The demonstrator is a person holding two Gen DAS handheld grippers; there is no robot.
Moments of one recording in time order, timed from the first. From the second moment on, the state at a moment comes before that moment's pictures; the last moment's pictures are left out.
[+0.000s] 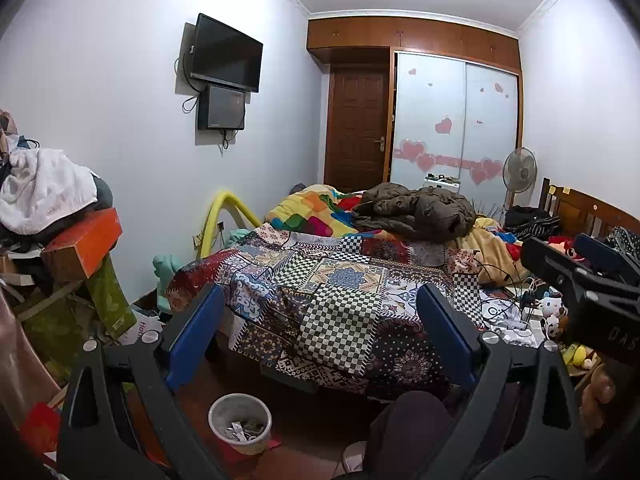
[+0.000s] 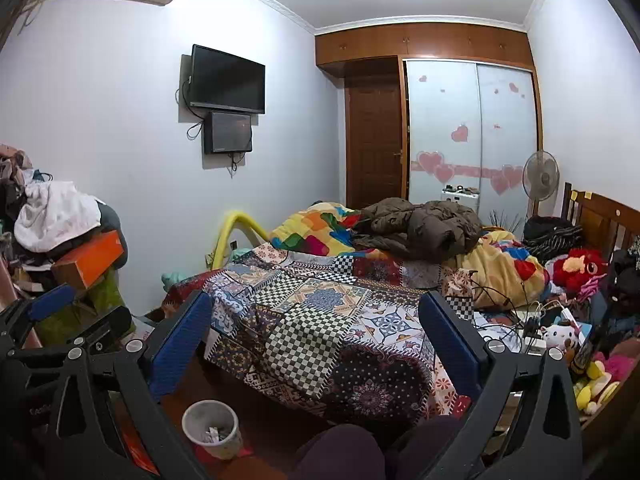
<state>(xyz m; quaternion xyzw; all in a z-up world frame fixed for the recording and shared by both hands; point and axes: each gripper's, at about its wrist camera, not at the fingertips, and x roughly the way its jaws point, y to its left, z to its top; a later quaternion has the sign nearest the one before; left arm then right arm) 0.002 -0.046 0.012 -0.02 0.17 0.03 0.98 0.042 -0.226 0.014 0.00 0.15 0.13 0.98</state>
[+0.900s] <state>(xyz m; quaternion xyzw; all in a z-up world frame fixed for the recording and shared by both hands) 0.001 -0.045 0.006 -0.02 0.18 0.03 0.98 0.039 -0.222 0.010 0.01 0.17 0.13 0.98</state>
